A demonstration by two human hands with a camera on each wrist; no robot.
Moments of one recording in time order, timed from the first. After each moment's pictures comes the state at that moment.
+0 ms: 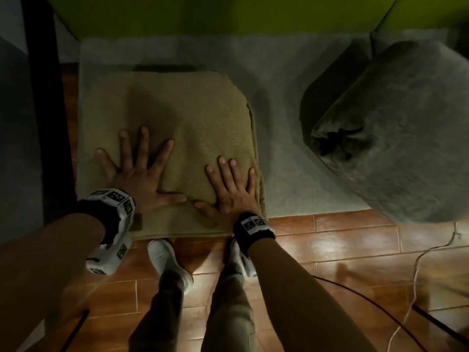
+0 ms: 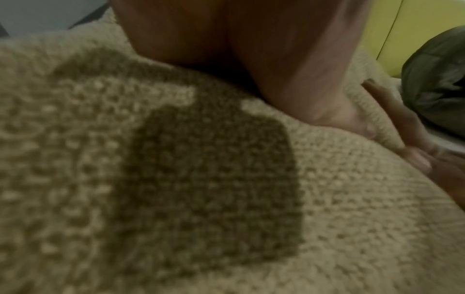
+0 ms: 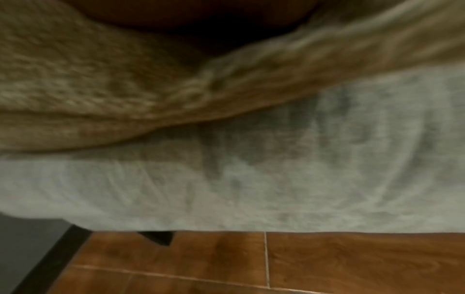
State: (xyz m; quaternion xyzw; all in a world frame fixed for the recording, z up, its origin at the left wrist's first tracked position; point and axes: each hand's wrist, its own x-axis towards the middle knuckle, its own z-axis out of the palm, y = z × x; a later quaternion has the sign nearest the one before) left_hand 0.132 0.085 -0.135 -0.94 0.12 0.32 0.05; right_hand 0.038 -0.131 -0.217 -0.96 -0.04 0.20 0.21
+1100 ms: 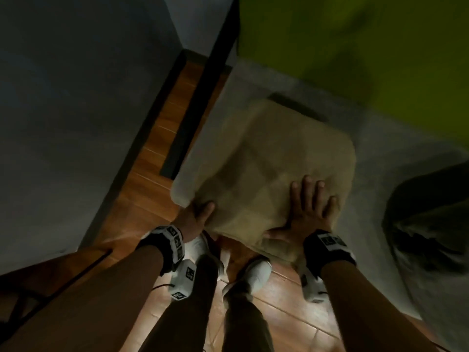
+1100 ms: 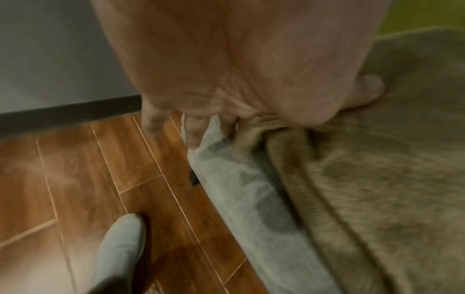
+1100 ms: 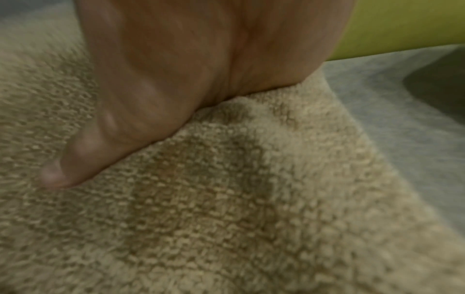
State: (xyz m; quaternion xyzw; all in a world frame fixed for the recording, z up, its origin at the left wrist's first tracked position) left_hand 0.042 0.178 -0.139 -0.79 -0.30 0.39 -0.37; right_hand 0.123 -0.106 -0.135 -0.91 -0.08 0.41 0.05
